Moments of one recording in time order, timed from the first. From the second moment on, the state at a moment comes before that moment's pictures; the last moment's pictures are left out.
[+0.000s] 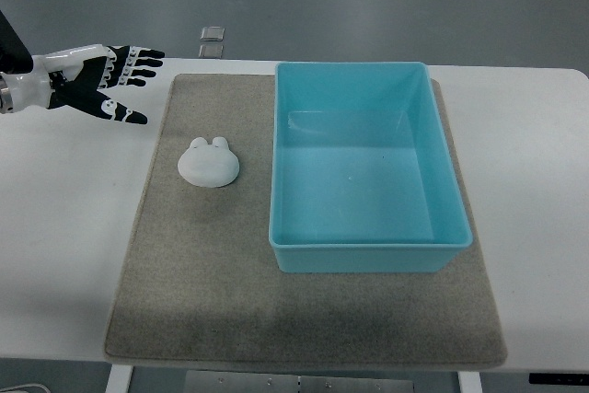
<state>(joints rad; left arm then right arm) -0.82 0.90 -0.58 -1.13 0.81 -0.51 -0.21 -0.01 0.00 0.00 0.12 -0.05 -0.01 0.05</state>
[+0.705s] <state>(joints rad) -0.80 0.91 -0.54 -1.33 1.11 -0.33 -0.21 -0.01 0.00 0.00 0.12 -0.05 -0.01 0.05</state>
